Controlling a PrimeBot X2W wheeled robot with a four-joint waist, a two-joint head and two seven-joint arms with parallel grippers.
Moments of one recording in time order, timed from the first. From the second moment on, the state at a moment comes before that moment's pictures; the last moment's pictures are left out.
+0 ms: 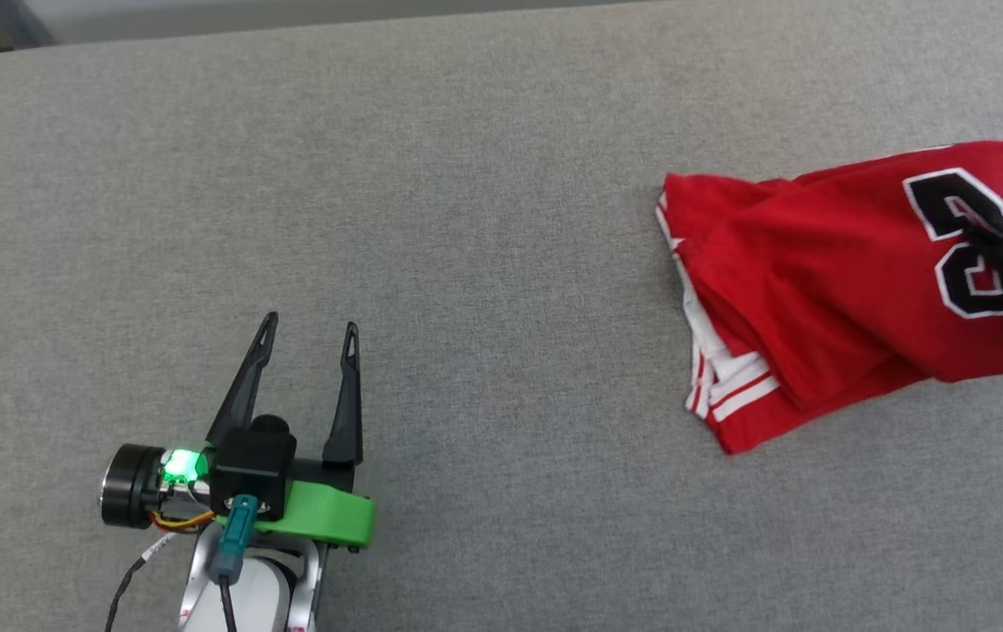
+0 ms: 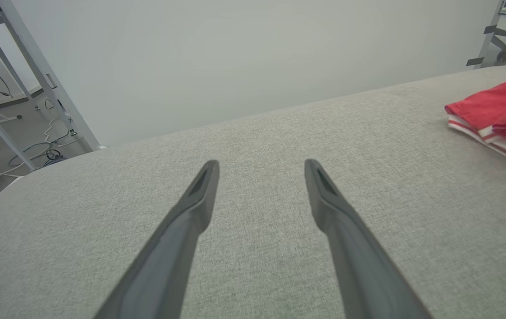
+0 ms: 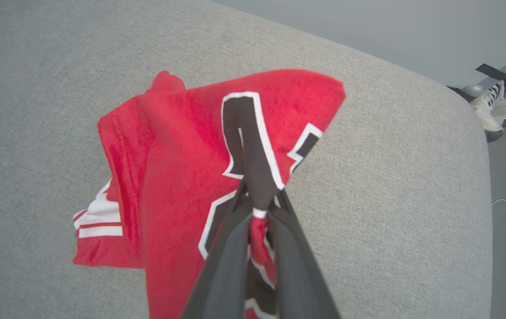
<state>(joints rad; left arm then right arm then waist) -0.11 0.16 -0.20 0.02 -0.01 0.10 -0.26 -0.45 -0.82 0.32 -0.09 0.78 0.13 0.54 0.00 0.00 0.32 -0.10</state>
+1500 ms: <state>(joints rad) -0.17 0.23 -0.23 -0.07 -0.01 0.16 -0.26 -0.71 -0.91 -0.01 0.60 0.36 0.13 -0.09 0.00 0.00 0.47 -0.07</state>
